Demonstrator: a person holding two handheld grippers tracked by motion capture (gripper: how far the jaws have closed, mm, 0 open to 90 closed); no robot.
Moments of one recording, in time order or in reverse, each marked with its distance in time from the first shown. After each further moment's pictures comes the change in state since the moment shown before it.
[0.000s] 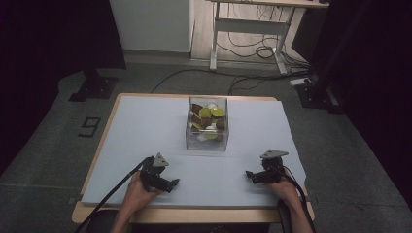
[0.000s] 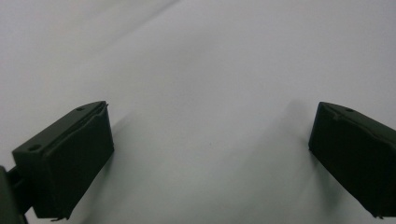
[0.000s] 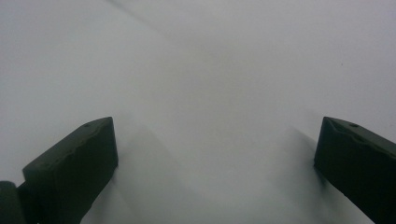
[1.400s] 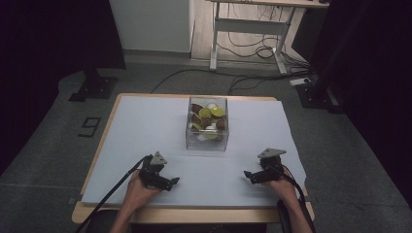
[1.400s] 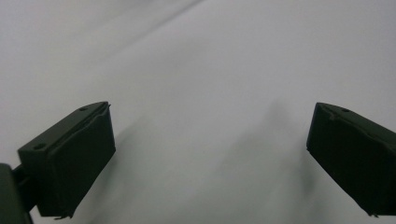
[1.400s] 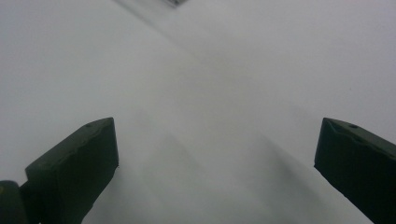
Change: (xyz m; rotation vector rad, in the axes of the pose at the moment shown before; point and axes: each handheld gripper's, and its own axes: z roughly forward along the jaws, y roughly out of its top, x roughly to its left) left arm 0.004 0.006 -0.009 -0.053 -0.058 -0.046; right arm 0.012 0.015 -0.012 0.005 0.021 -0.050
